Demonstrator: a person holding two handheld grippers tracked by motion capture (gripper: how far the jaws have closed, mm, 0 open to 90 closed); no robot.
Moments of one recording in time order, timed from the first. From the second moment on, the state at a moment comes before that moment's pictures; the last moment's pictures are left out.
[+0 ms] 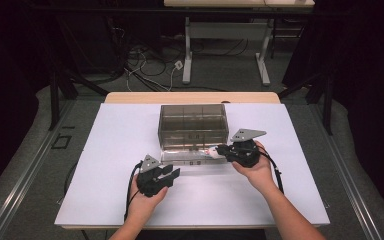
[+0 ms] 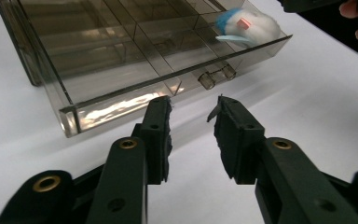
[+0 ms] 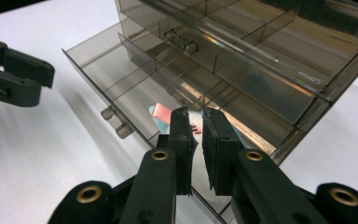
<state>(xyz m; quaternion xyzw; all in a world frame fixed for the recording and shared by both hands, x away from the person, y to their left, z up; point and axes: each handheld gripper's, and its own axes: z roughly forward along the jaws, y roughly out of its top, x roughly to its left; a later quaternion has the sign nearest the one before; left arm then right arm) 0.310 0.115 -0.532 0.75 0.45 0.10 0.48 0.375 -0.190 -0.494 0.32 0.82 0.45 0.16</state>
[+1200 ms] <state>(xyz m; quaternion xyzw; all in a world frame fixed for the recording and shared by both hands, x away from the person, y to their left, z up) 0.339 0.101 -0.539 0.73 0.50 0.07 0.45 0.368 -0.201 -0.502 0.35 0.81 0.46 0.13</state>
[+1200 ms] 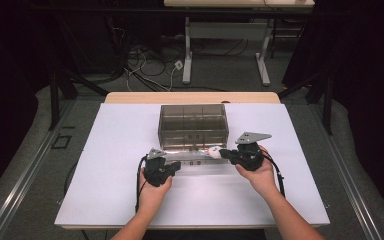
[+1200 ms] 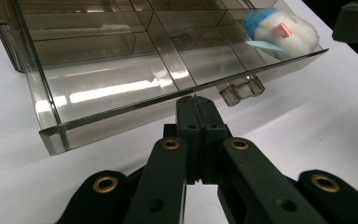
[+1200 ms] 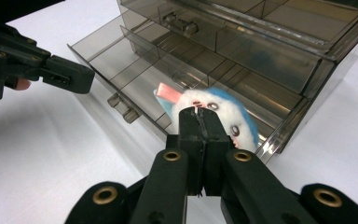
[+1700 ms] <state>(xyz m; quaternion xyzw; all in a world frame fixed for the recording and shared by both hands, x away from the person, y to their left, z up) 0.348 0.103 -0.539 0.73 0.51 0.07 0.45 0.366 -0.198 -0.508 0.34 0.81 0.46 0.12</state>
